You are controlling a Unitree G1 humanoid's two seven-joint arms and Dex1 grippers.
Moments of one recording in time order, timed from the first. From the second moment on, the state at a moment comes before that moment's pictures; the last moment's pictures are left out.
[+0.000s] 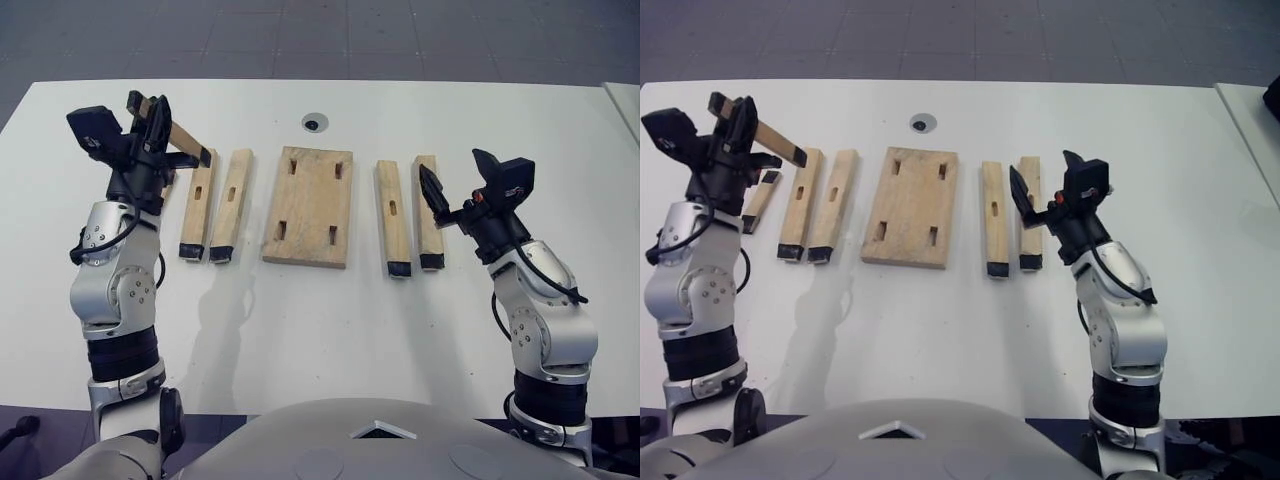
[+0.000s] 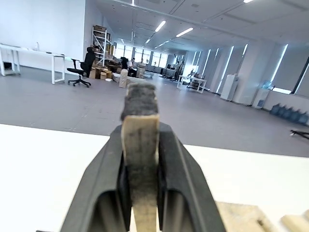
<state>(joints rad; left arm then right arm) -0.16 0.37 0.27 -0.21 -0.54 0.29 -0.14 0.04 -0.26 -0.10 -0.53 0.27 0.51 0.24</state>
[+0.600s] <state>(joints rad) -0.17 0.33 0.32 0.07 -0.46 0.18 -0.23 0.05 -0.28 -0.08 -0.51 0.25 0.51 0.25</state>
